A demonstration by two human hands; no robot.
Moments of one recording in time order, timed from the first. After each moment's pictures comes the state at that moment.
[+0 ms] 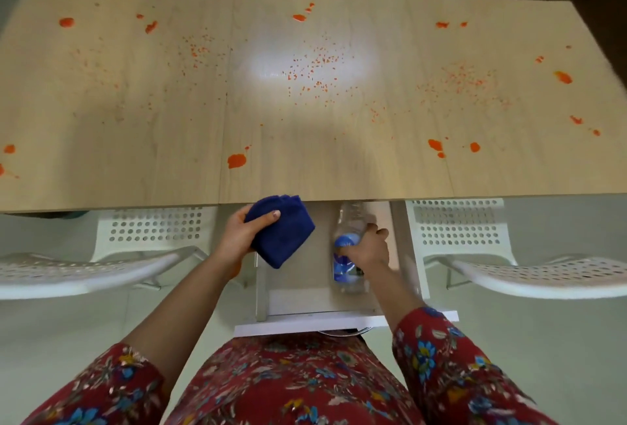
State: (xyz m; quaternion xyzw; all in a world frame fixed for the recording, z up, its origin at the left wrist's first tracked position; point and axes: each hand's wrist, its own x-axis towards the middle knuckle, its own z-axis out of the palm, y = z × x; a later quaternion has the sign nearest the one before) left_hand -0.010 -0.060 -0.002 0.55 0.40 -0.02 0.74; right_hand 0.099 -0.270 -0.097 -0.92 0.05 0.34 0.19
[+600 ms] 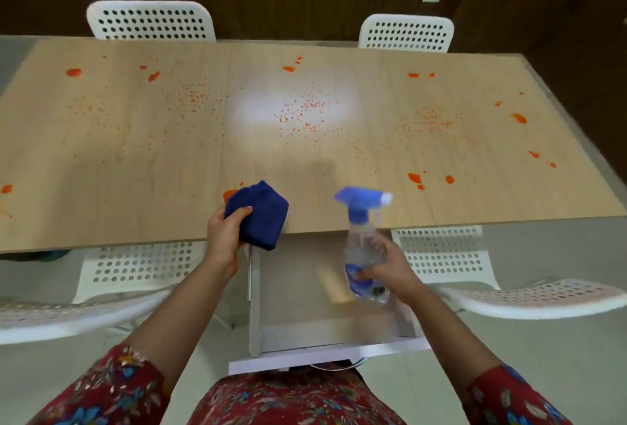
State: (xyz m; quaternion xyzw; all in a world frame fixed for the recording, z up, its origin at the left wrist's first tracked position) left_hand 0.024 -0.040 0.024 0.49 0.43 0.13 0.75; right_hand 0.113 -0.313 -0.013 -0.82 -0.04 0.30 0.49
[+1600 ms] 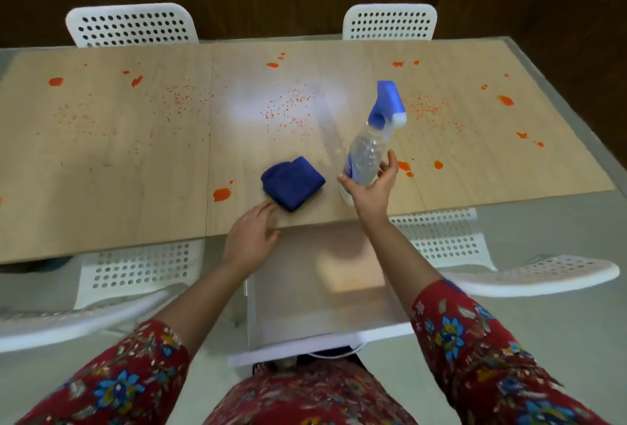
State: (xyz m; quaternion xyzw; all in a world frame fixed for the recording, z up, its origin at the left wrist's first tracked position) left_hand 0.040 -0.056 -0.024 0.96 0.15 -0.02 0.24; right_hand 0.172 -0.244 0.020 -0.78 0.05 0.01 0.62
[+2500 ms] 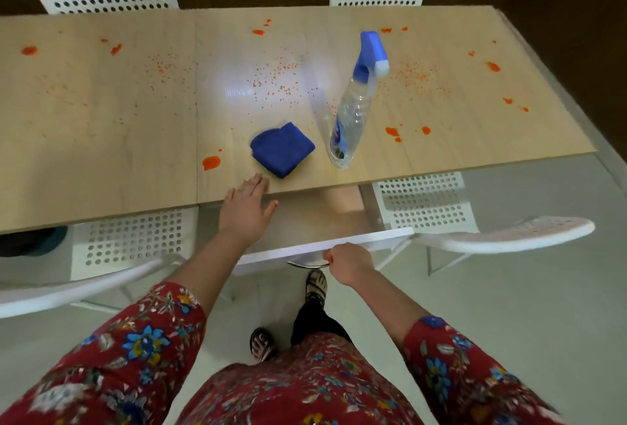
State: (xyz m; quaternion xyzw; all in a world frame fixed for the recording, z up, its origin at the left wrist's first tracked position) left_hand 0.023 -0.072 -0.030 0.97 0.14 -0.08 0.15; right_hand 0.045 -0.301 -0.066 -0.92 -0.24 0.32 -0.02
